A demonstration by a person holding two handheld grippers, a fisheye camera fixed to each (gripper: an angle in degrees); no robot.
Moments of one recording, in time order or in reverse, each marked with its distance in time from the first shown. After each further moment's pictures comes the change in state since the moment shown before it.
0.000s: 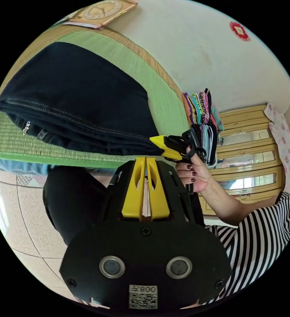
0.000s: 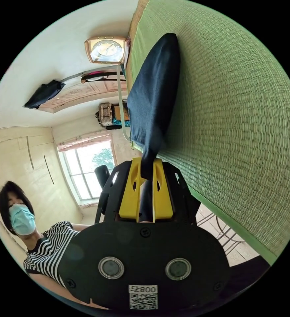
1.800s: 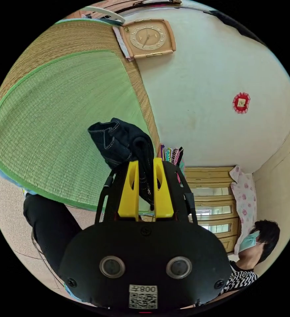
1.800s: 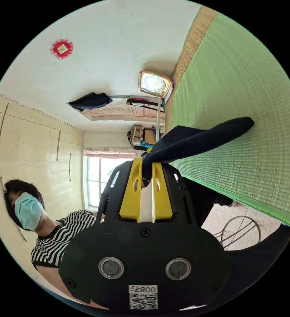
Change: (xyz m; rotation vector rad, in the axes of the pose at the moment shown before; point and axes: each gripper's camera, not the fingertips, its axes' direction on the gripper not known) left arm 0.015 -0.197 0.185 0.299 0.341 -0.270; right arm 0.010 0.220 -0.259 0.289 -0.179 -0.210
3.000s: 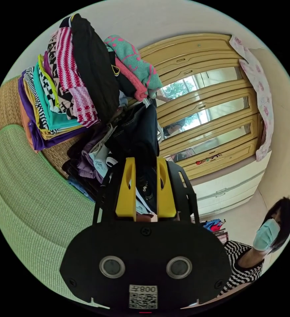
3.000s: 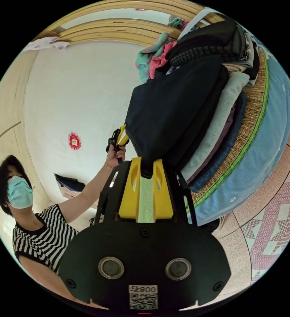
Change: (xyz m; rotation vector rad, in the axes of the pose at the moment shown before) left arm 0.179 0.205 0.988 -0.948 0.154 0.724; right arm -0.016 0.220 -0.466 0.916 0.389 -0.061
